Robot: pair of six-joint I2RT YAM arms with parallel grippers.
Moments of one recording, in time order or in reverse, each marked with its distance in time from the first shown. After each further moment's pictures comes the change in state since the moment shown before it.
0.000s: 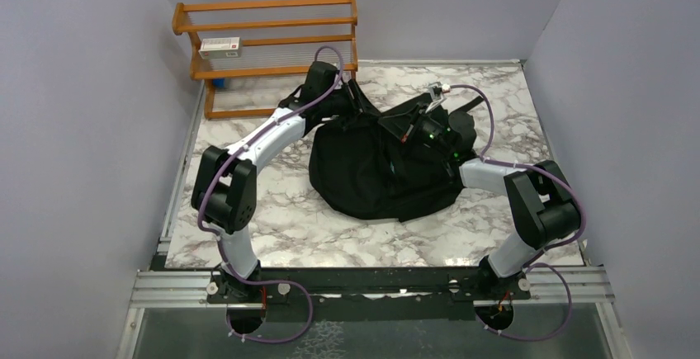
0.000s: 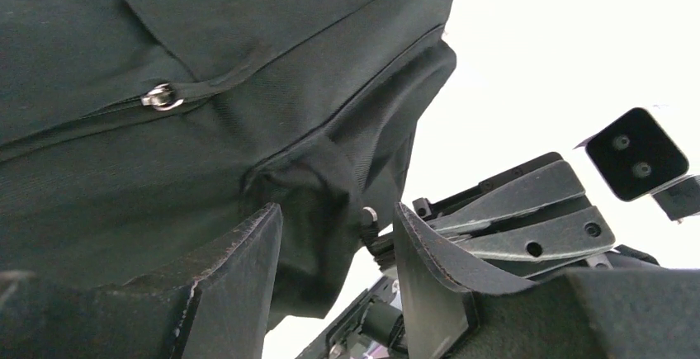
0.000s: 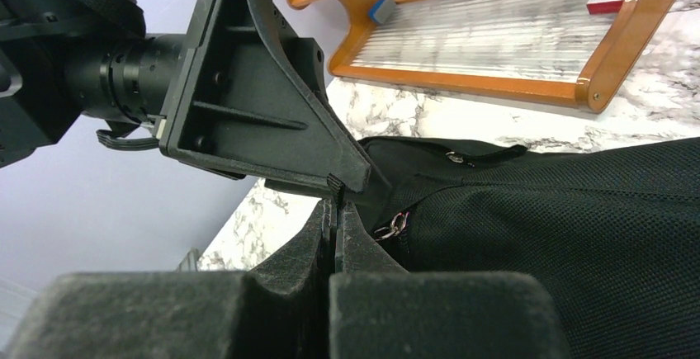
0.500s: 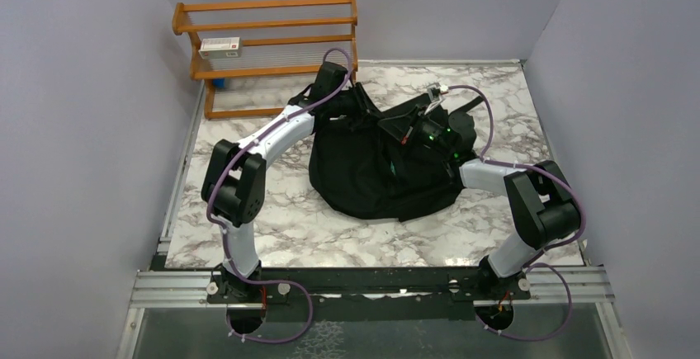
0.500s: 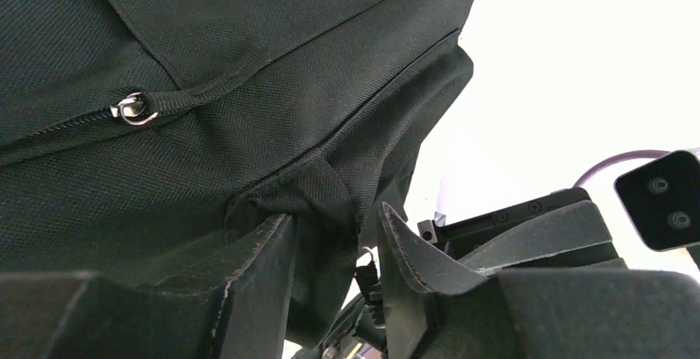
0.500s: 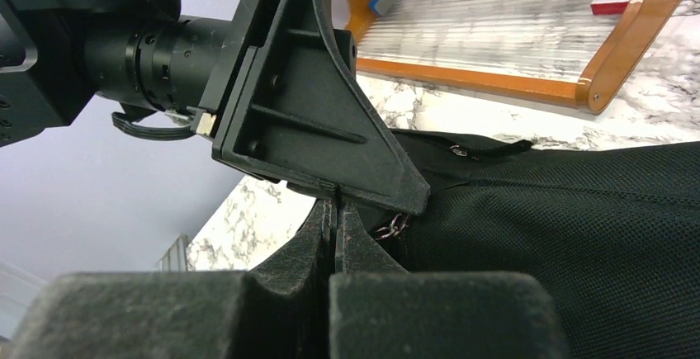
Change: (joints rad) left arm -0.034 0.087 0.080 -0.026 -0.021 -0.032; right arm 0.000 -0.001 -0.006 -0.001 -0.026 -0.039
